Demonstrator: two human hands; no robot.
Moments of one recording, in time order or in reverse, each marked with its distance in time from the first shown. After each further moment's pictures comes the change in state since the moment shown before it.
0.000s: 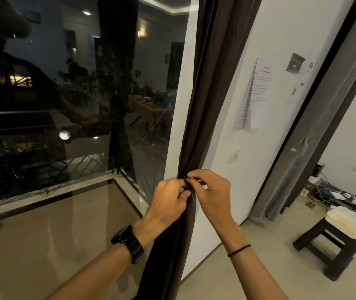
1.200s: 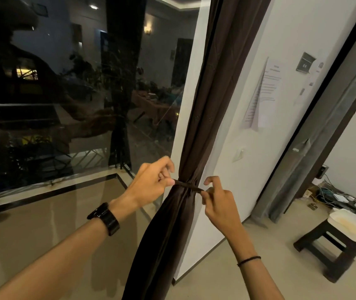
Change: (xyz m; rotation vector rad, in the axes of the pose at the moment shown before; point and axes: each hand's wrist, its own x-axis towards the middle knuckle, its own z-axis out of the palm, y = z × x) left_hand 0.004 -0.035 -0.066 -0.144 -0.101 0.018; right_hand -0.037 0.020 0.000 -0.056 -0.371 0.176
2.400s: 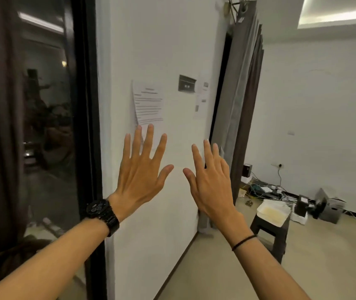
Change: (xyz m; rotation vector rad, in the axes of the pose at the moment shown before) left_hand 0.200 0.185 0.245 0.809 0.308 0.509; right_hand 0.021 0.166 -0.275 -0.758 0.341 0.156
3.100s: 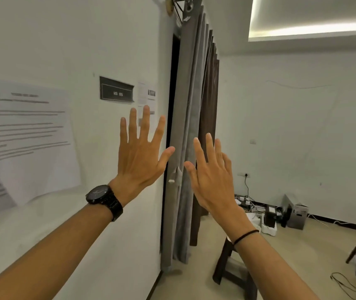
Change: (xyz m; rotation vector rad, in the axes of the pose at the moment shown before) left_hand 0.269 0.153 0.208 -0.123 0.186 0.043; right_hand 0.150 0.275 0.083 -0.141 0.114 0.112
